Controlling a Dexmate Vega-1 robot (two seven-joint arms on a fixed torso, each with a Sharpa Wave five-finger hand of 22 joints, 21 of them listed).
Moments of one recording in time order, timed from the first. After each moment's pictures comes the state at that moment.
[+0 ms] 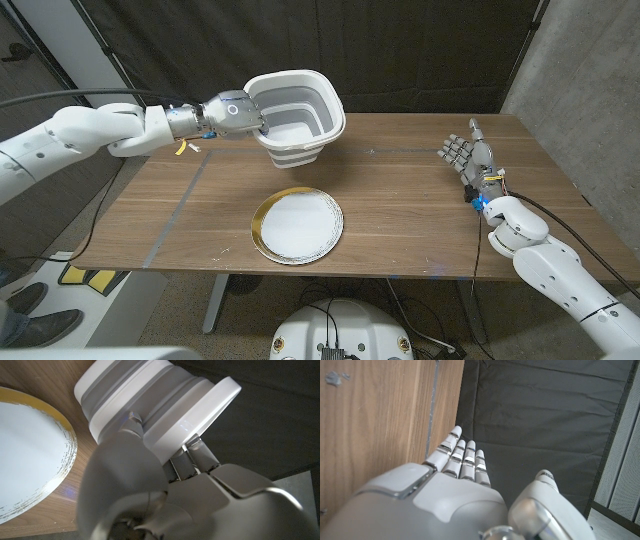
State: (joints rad) left arm 0.60 1.30 0.50 -1.80 1.25 -0.46 0.47; left_hand 1.30 0.15 0.19 -0.02 0.18 0.98 -0.04 0.33 0.21 1.06 -0.16 0.23 0.30 1.10 -0.20 0.19 0.18 0.99 -0.11 0.28 0.17; right arm -1.30 -0.67 -0.08 -1.92 0.80 0.09 -0.27; right_hand 0.23 0.00 0.12 -0.06 0.21 0.22 0.07 0.20 0.19 0.30 0.08 0.22 0.18 0.25 0.02 0.19 0.18 0.39 -0.04 0.21 0.18
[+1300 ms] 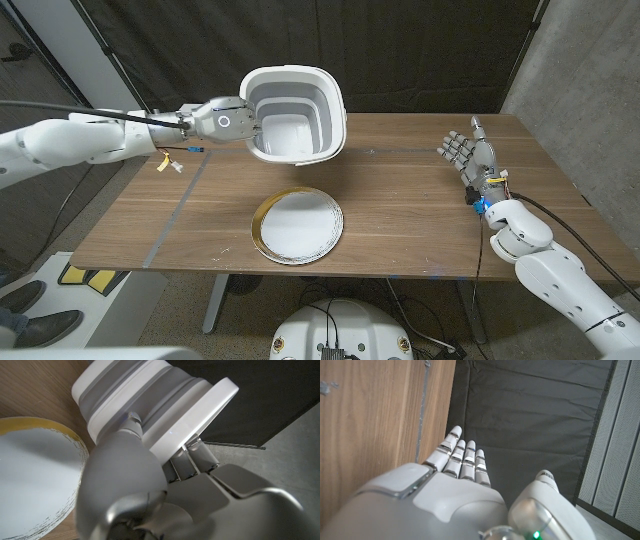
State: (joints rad) left arm 0.80 1.49 0.38 -1.95 1.43 -0.22 0.65; left_hand 1.30 0.15 0.20 -0.02 0.18 1.00 -0.04 0.32 0.21 1.07 -0.16 0.22 0.31 1.11 -0.21 0.19 0.18 0.99 -0.11 0.27 0.17; right arm -1.35 -0.66 -0.07 -1.97 0.77 0.14 -0.26; right_hand 0.23 0.00 0.11 -0.07 0.21 0.22 0.07 0.20 0.19 0.30 0.08 0.22 0.18 0.25 0.02 0.19 0.18 0.39 -0.04 0.21 0.18
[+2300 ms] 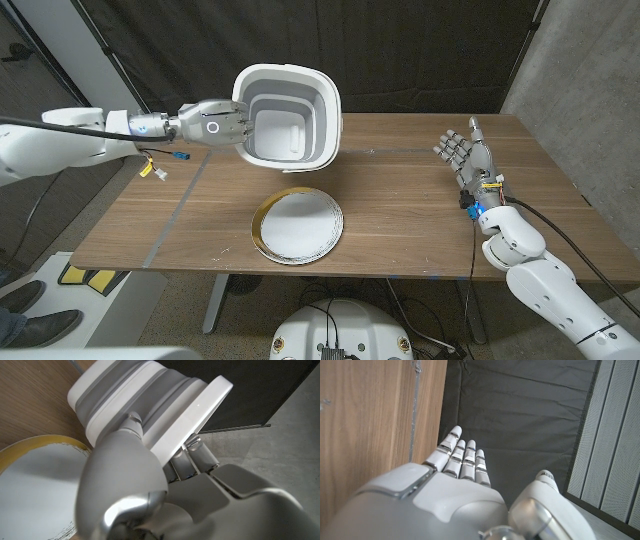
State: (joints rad) left arm 1.29 1.51 -0.12 -1.97 1.58 -0.17 0.69; left_hand 1.31 0.14 0.21 -0.02 0.19 1.01 -0.05 0.32 0.20 1.07 -0.17 0.22 0.32 1.11 -0.21 0.19 0.18 0.99 -0.12 0.26 0.18; right arm -1.38 -0.62 -0.09 -1.99 0.72 0.21 -0.27; right_hand 0.23 0.00 0.11 -0.07 0.21 0.22 0.07 0.20 0.19 0.31 0.09 0.22 0.18 0.25 0.02 0.19 0.18 0.39 -0.04 0.21 0.18
